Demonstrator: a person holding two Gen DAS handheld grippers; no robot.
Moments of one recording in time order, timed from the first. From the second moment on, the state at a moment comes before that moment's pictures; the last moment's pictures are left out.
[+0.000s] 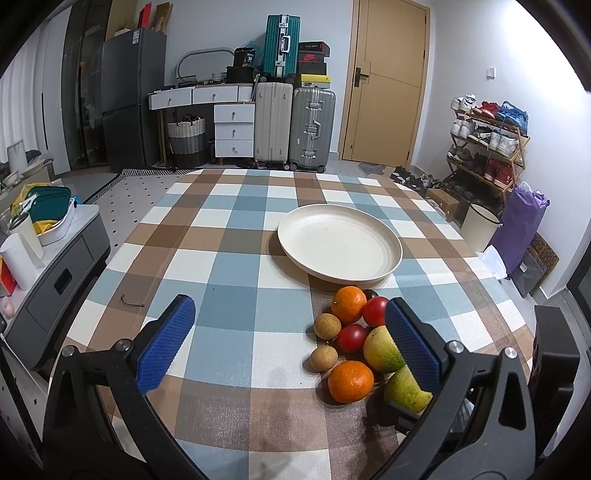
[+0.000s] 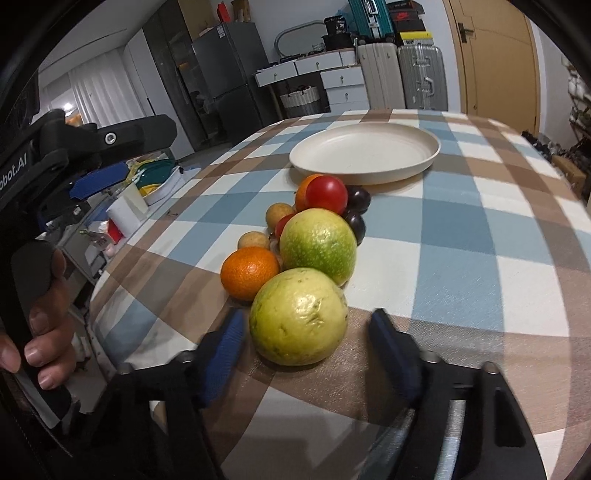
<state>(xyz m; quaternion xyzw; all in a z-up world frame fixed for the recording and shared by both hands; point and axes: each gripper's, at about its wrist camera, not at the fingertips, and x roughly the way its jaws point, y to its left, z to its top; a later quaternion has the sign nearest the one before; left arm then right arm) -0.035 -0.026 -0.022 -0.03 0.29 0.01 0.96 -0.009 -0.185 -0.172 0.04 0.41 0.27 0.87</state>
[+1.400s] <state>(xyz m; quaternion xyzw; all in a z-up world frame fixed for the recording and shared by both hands) 0.024 -0.001 -0.103 -0.02 0.43 -0.07 0.90 -0.015 -0.229 -0.157 0.10 0.37 0.26 0.89</state>
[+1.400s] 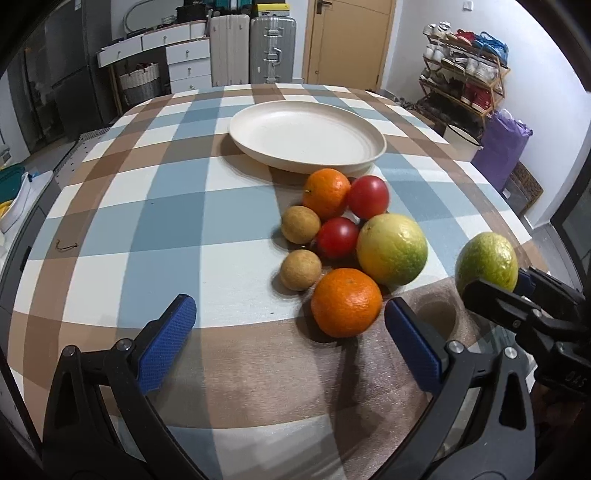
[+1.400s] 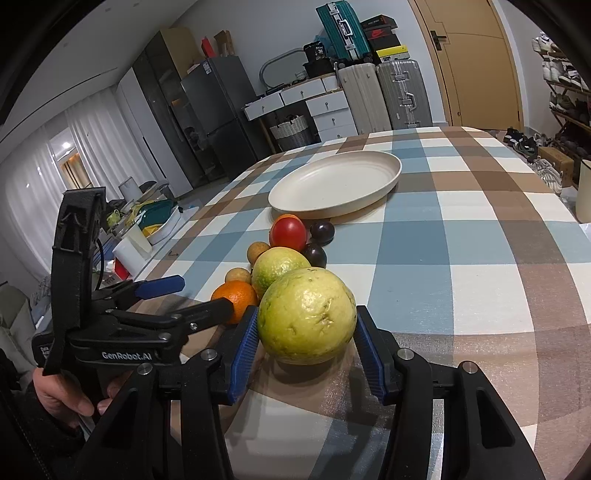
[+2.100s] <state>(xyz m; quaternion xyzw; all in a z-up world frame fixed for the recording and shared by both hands) 0.026 -0.014 -0.112 -0.03 0.45 -0.14 0.88 -0.014 -0.235 -0.160 0.11 0.37 0.25 0.89</state>
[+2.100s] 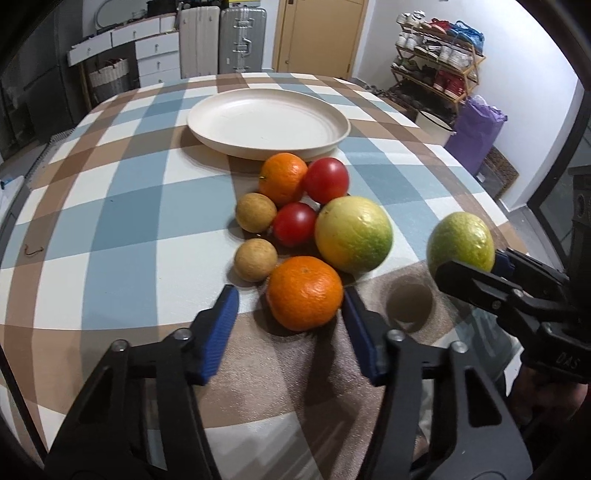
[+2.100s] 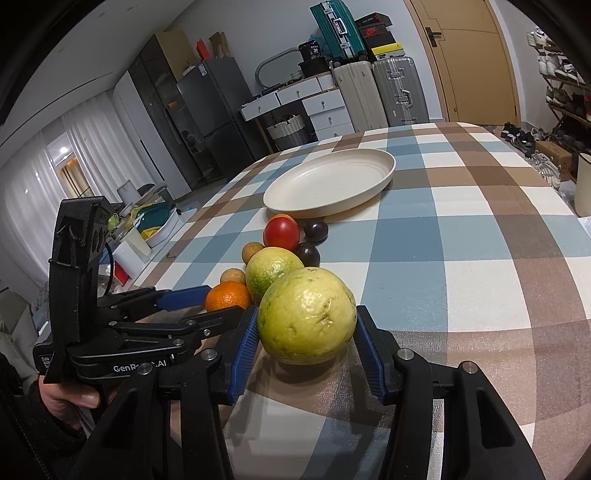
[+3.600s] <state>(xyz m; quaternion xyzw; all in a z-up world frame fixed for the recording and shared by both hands) 0.110 0.017 0.006 -0.05 0.38 -0.18 0.91 0.064 -0.233 -0.080 0.10 0.32 0.30 0.89</state>
